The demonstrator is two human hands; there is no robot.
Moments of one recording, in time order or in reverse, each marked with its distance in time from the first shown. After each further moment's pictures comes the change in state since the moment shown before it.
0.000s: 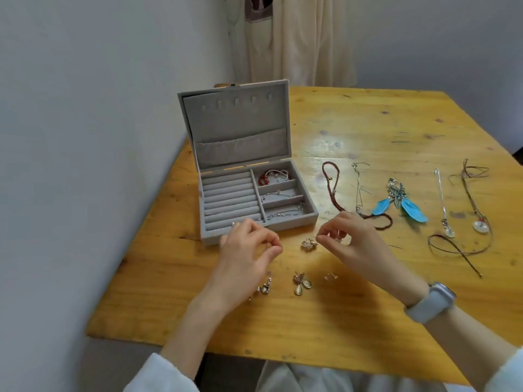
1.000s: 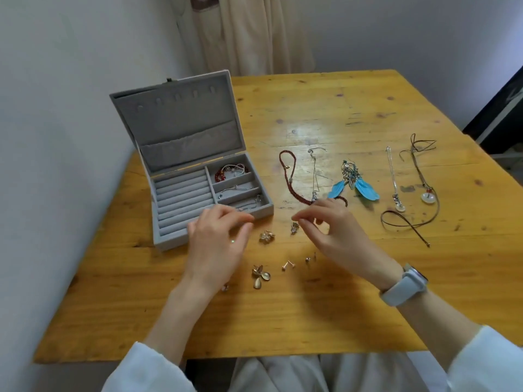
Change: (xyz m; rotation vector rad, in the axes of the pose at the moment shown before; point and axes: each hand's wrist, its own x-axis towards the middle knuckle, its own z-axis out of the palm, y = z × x) left_hand 0.023 0.014 0.030 0.222 0.174 0.063; right_hand -0.018 0.021 -0.020 0.021 0.121 0.004
